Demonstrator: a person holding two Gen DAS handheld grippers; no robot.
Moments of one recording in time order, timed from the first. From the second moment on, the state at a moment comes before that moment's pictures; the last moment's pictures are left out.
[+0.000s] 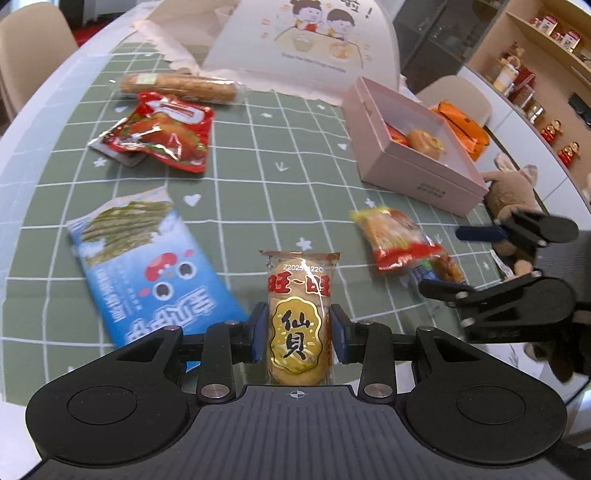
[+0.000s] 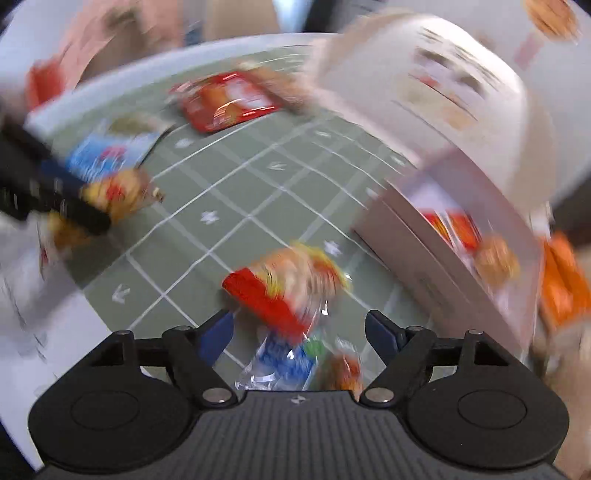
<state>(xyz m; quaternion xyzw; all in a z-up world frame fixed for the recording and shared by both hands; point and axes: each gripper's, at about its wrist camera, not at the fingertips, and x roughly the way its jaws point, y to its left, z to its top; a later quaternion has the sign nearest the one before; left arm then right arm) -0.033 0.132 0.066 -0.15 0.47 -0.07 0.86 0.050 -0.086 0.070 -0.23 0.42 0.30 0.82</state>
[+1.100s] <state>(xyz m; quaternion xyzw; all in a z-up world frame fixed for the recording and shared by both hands) 0.076 0.073 0.206 -0.10 0.32 -0.19 0.92 0.045 -0.181 0.148 -0.07 0.39 0.18 0.90</state>
